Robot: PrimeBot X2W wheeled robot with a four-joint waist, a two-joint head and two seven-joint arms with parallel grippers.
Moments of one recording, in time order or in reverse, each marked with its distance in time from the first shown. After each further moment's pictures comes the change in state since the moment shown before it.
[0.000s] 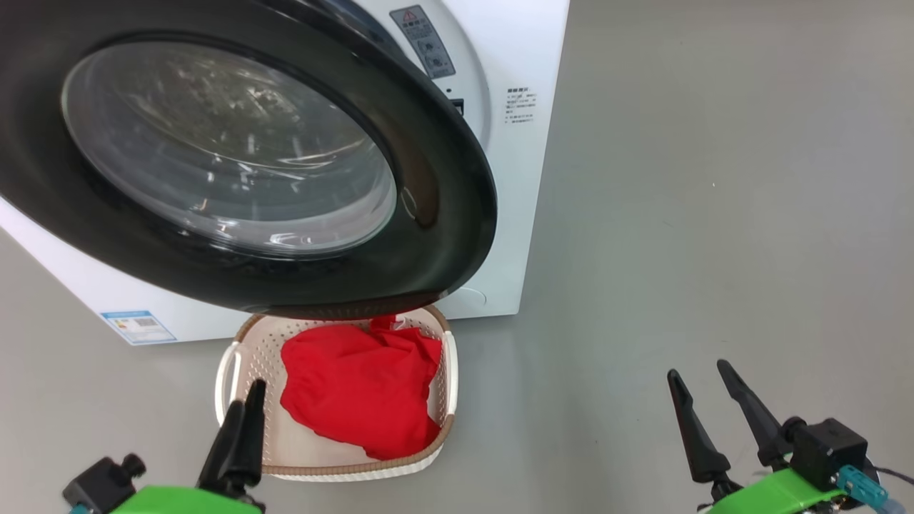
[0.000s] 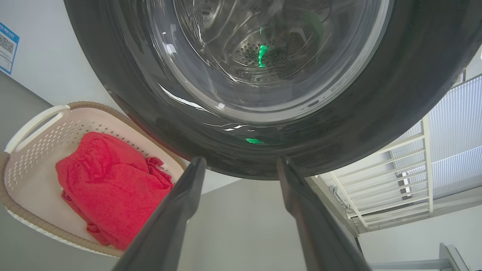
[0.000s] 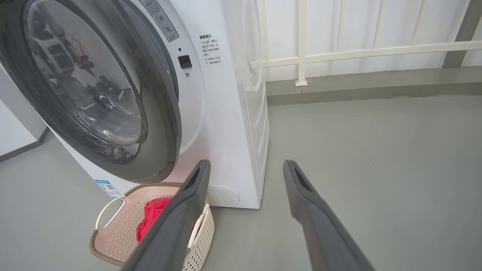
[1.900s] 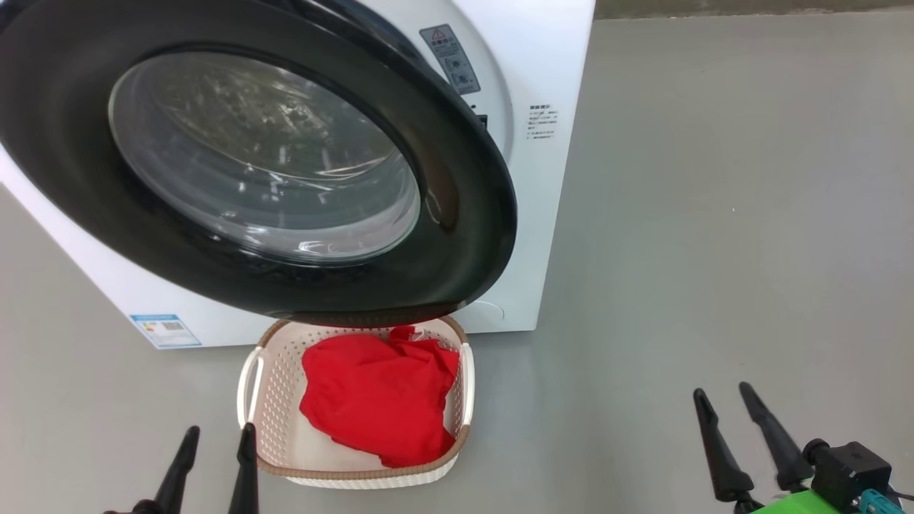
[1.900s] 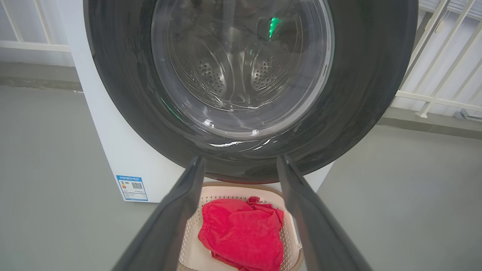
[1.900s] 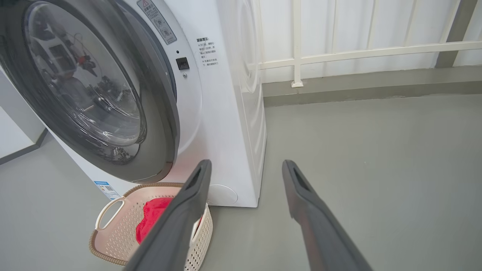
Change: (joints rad) left arm 0.232 -0.163 0.328 -0.188 1.014 0.000 0.000; right arm 0.076 0.009 -0.061 -0.022 -0.007 0.000 0.000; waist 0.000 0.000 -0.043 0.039
